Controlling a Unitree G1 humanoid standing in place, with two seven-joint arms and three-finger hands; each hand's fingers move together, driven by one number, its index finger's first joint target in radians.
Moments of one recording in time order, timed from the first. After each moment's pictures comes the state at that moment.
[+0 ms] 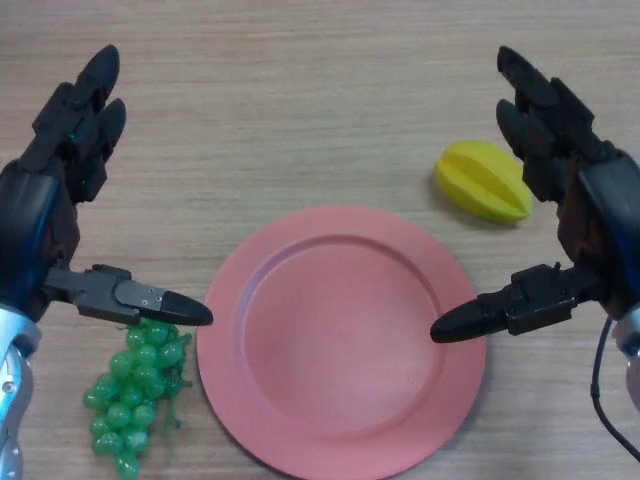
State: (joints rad) left arm -0.11 0.32 0.19 -0.33 -0.11 0.13 -0.23; right arm -0.12 -0.22 0.05 -0.52 -0.04 0.38 0.16
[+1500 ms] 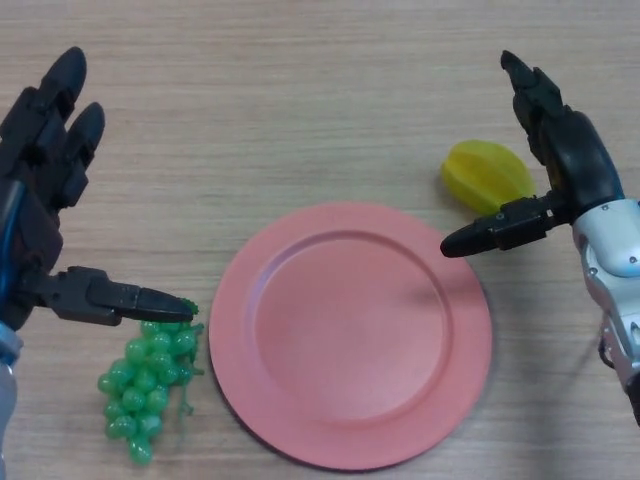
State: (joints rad) left arm -0.08 0.31 0.23 -0.32 -0.23 0.13 -0.23; right arm -0.60 -0.26 0.01 0.61 -0.16 -0.11 0.06
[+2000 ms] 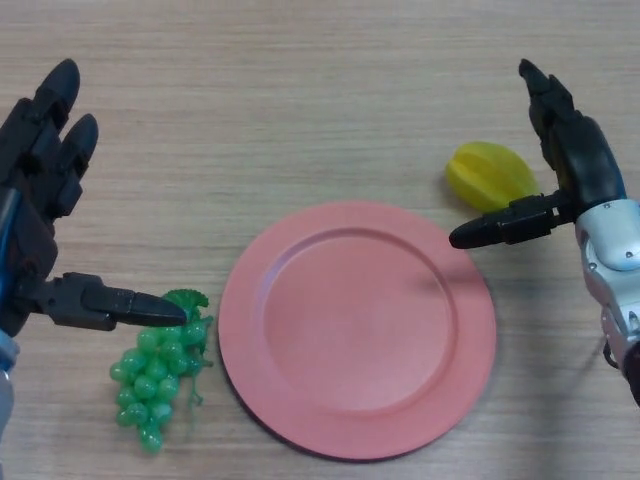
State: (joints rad) left arm -0.07 0.32 0.24 -0.29 -0.22 0.12 -0.23; right arm -0.76 -0.27 -0.02 1.06 -0.17 -0.33 -0.05
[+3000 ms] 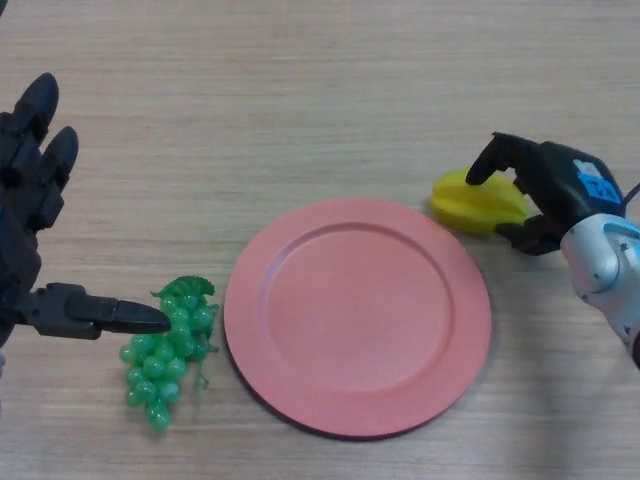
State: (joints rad) left arm -0.05 0.32 0.27 -0.28 -0.26 0.10 -0.23; right arm -0.85 -0.32 0.09 1.26 -0.79 -0.37 -0.30
